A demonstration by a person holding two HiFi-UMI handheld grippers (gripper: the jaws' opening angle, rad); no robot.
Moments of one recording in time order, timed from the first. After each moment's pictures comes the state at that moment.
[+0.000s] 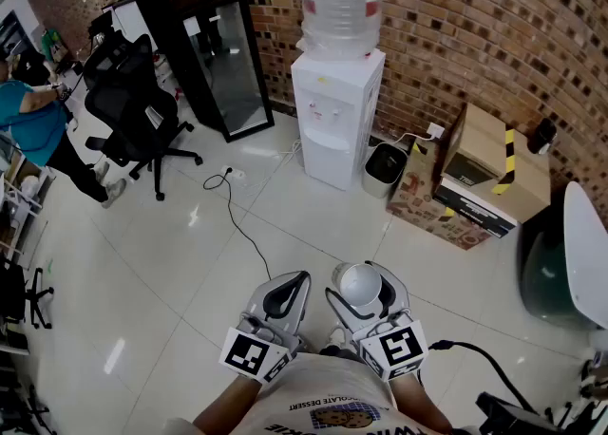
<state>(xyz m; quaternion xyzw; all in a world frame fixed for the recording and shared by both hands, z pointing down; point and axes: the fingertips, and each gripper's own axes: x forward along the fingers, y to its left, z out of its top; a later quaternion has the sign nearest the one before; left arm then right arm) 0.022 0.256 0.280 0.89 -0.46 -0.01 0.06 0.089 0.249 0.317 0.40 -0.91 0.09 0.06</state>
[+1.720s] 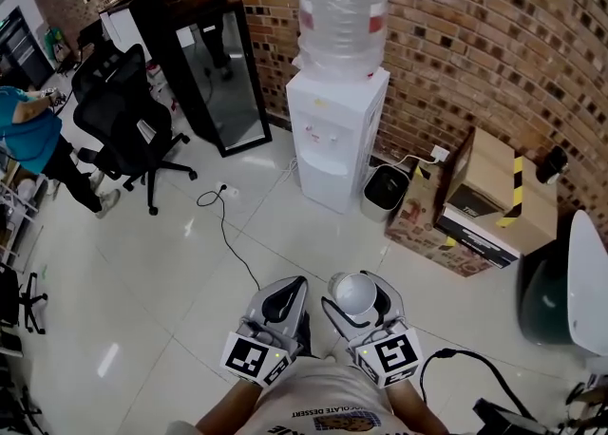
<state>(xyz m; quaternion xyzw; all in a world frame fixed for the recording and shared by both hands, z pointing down) 0.035 0.146 0.307 0.87 -0.48 -0.02 0.07 0.102 0.146 0.344 0.39 -0.91 0.09 0.07</state>
